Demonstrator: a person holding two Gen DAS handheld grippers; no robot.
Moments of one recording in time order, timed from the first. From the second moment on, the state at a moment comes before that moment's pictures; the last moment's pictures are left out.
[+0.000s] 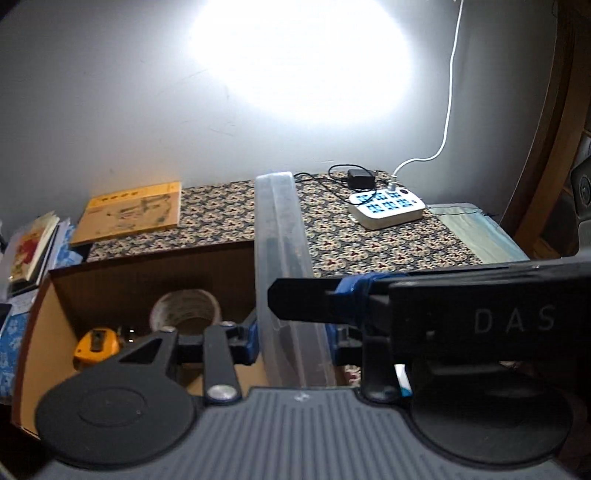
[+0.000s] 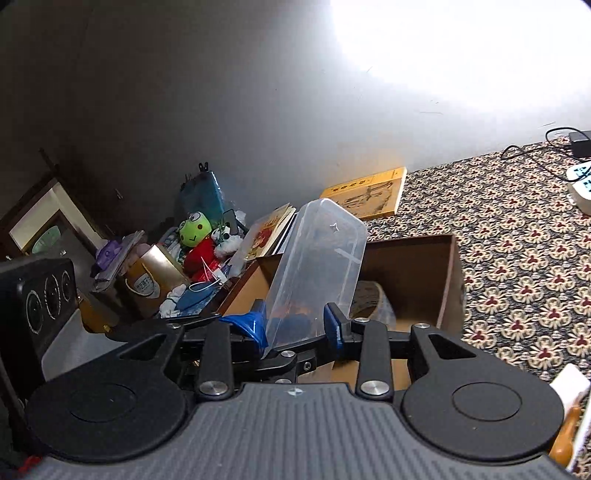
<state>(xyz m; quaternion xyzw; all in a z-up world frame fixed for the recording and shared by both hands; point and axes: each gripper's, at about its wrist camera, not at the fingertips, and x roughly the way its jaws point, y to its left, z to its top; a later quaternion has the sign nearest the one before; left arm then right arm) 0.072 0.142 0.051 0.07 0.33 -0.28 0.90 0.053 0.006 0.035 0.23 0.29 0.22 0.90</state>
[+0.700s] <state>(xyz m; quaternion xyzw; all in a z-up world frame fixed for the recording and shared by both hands) 0.124 0.206 -0.022 0.20 0.39 -0.36 0.82 0.079 0.065 -0.023 0.35 0.38 0.10 0.85</state>
